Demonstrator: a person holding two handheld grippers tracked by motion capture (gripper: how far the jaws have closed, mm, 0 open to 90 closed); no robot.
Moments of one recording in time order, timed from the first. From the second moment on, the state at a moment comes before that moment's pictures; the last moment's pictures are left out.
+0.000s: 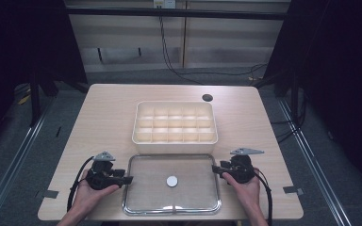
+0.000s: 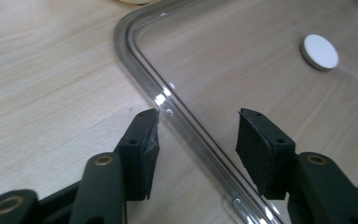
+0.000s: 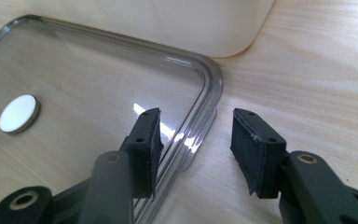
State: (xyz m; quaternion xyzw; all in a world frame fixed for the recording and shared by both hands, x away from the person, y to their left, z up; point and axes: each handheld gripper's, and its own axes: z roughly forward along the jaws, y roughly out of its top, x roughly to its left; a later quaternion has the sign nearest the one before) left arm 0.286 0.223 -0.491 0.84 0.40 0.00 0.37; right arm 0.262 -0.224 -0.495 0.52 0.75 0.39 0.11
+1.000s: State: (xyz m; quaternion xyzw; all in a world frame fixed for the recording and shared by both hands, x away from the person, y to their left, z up) left arm 0.280 0.215 -0.492 0.85 0.38 0.02 0.37; right arm 0.261 -0.240 -0.513 0.60 0.65 0.47 -0.02
